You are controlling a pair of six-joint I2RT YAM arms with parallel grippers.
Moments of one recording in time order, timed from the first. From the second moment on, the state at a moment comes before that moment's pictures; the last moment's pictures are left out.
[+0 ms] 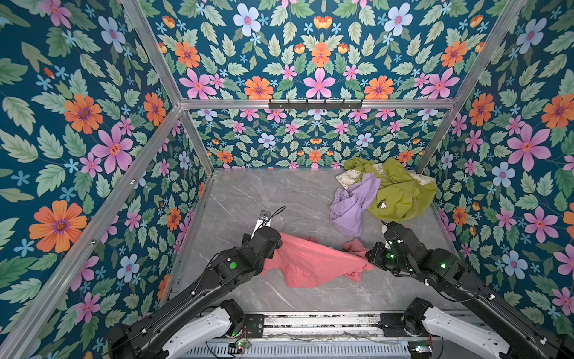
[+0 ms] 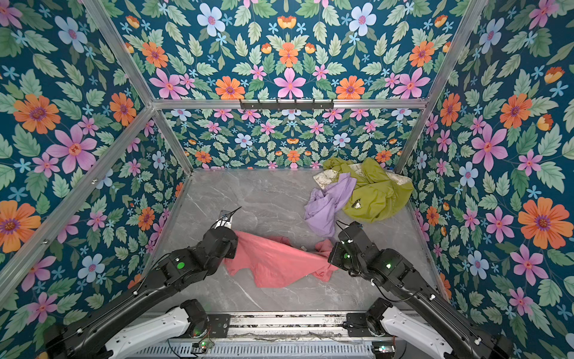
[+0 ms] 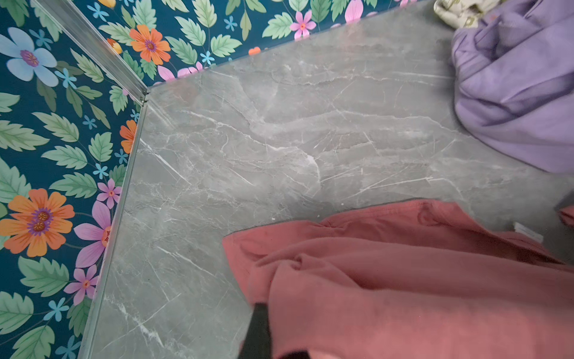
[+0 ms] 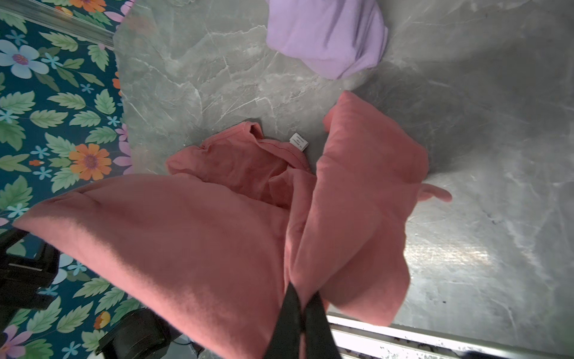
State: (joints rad) left arm -0.85 0.91 0.81 -0.73 -0.65 -0.29; right arm 0.71 0.82 0.86 -0.94 0.00 1.03
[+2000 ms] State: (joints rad) left arm -0.31 1.38 0.89 -0.58 -0.22 -0.12; right arm 0.31 1.14 0.61 -0.62 -0.21 0.84
